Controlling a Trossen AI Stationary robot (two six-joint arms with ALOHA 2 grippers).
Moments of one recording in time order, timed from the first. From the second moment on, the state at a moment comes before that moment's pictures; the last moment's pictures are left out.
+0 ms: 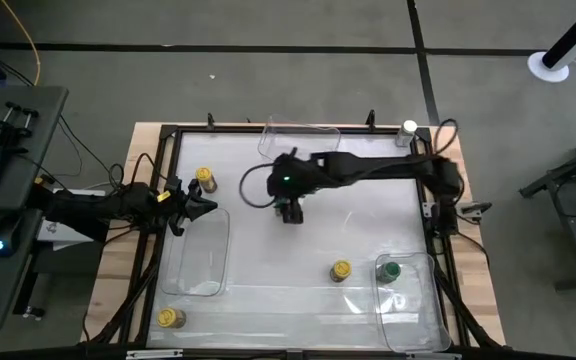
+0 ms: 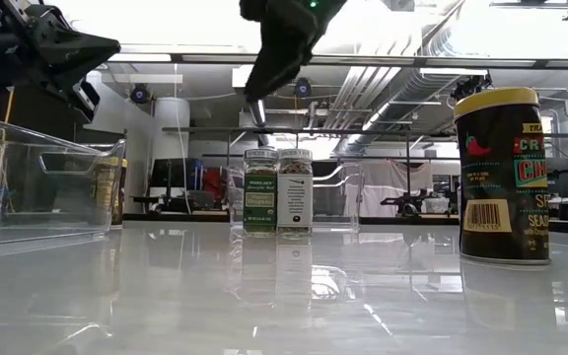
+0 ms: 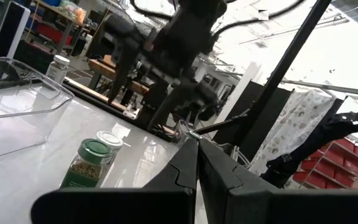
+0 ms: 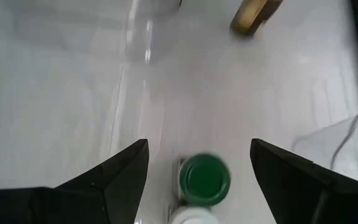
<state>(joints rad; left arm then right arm) -0.06 0.04 0.01 0.18 -0.06 -0.49 -0.05 1.97 1.81 -0.78 0.01 -0.20</state>
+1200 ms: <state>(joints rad) -0.06 0.04 0.01 0.17 -0.06 -0.49 -0.10 2.21 1.95 -0.98 0.02 -0.19</state>
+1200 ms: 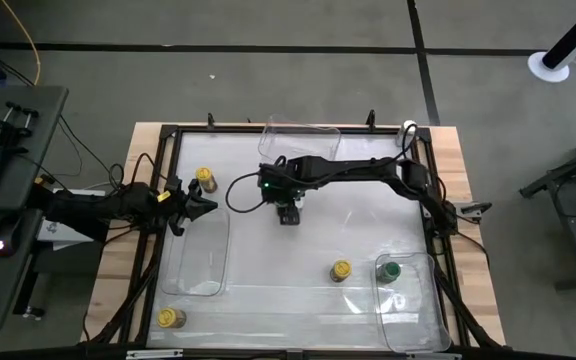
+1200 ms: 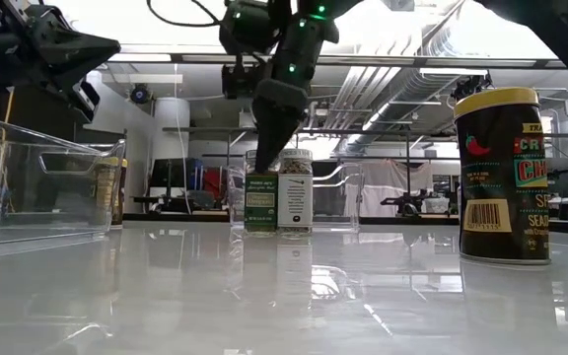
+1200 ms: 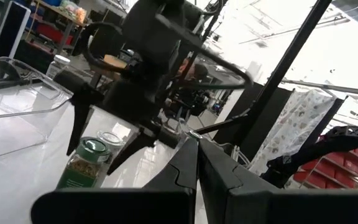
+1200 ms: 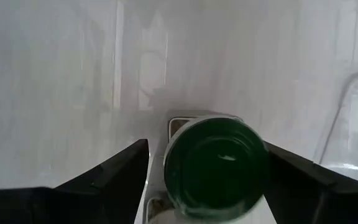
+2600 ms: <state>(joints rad) -0.06 0.04 0.01 0.18 -0.06 -0.49 0.18 2.00 2.10 -1.51 0.12 0.08</state>
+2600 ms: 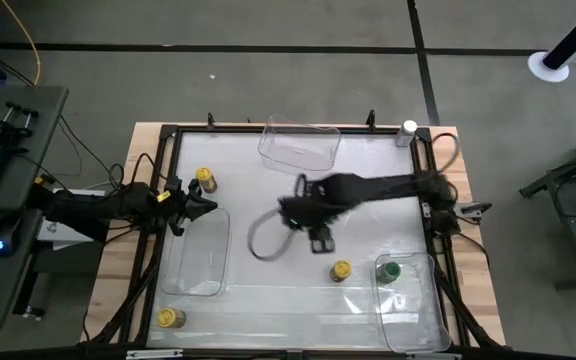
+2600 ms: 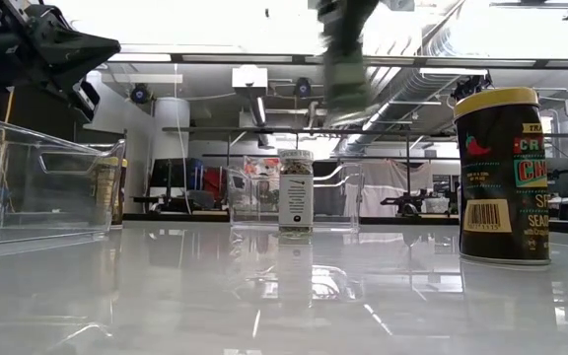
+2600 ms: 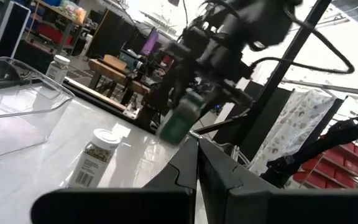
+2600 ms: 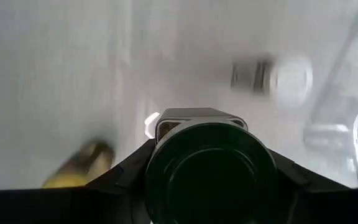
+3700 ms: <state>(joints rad) -0.06 0.04 0.01 0.18 -0.06 -0.49 0.91 1.29 1.19 -1.43 -0.01 1.43</state>
